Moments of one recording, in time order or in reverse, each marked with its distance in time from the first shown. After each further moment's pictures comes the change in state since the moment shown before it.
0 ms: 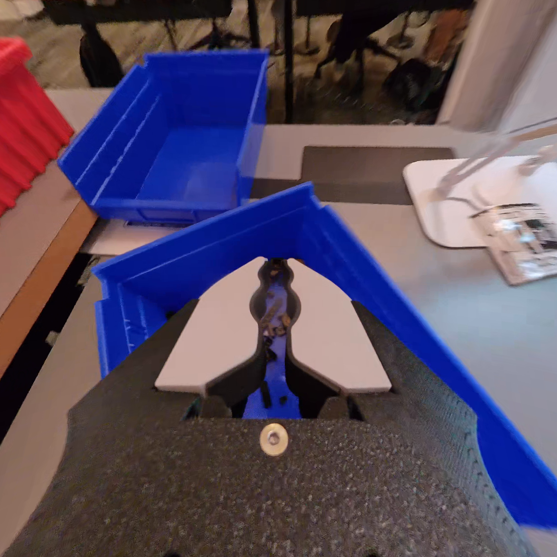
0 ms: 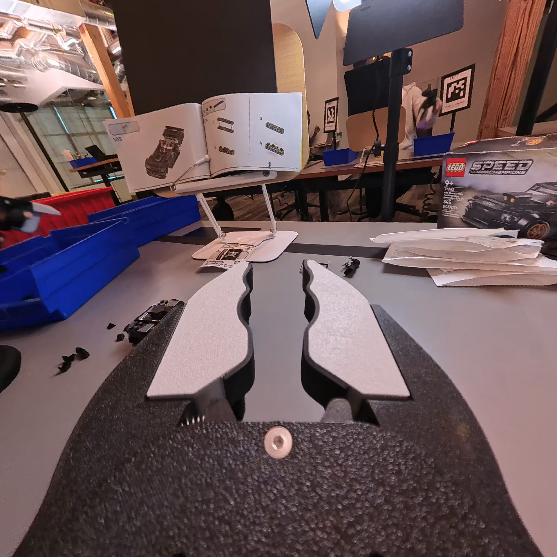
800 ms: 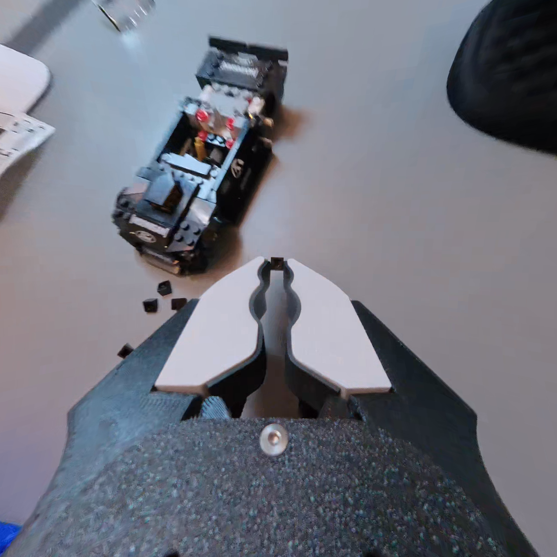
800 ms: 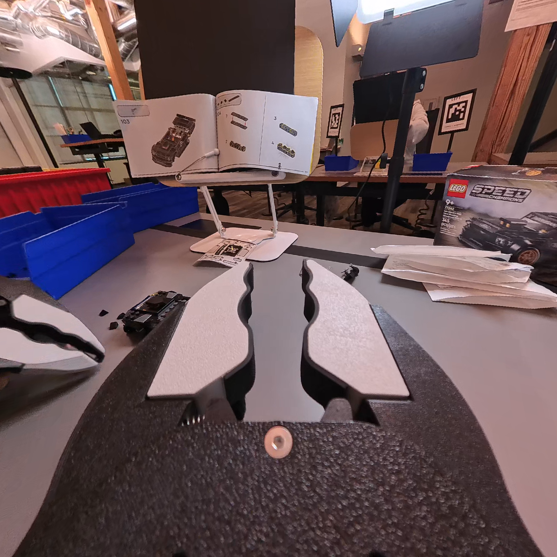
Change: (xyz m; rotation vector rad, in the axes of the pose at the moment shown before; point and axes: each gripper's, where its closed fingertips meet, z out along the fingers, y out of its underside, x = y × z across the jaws) left arm 0.358 0.185 -0.110 -0.157 0.791 0.667; right arm -0.013 -0.002 -0.001 -0.002 -0.009 -0.102
